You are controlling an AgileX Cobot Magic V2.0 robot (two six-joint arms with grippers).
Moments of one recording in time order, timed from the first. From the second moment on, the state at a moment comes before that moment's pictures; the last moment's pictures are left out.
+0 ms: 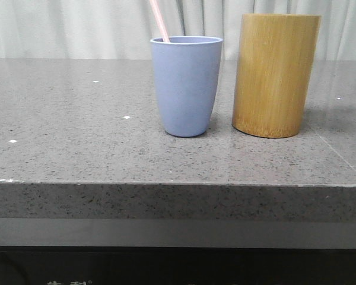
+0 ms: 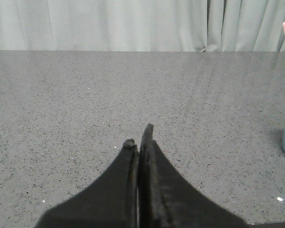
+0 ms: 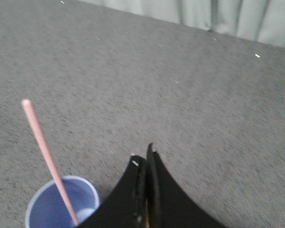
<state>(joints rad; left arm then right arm) -0.20 0.13 -0.55 0.09 0.66 -0.10 0.34 1.31 -1.48 0.11 0.77 -0.01</state>
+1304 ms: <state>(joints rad) -0.20 0.13 -0.55 0.09 0.66 -0.10 0.14 0.05 -0.38 0.11 0.52 -0.01</state>
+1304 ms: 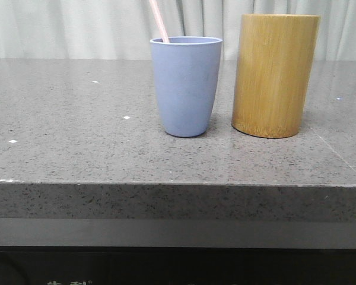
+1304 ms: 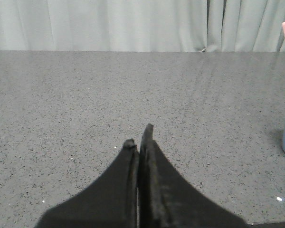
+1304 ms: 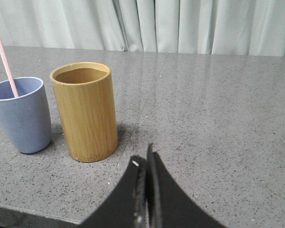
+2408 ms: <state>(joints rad) -0.07 -0.01 -0.33 0.02 0.47 -0.10 0.14 0.05 -0.38 0.12 0.52 -0.01</state>
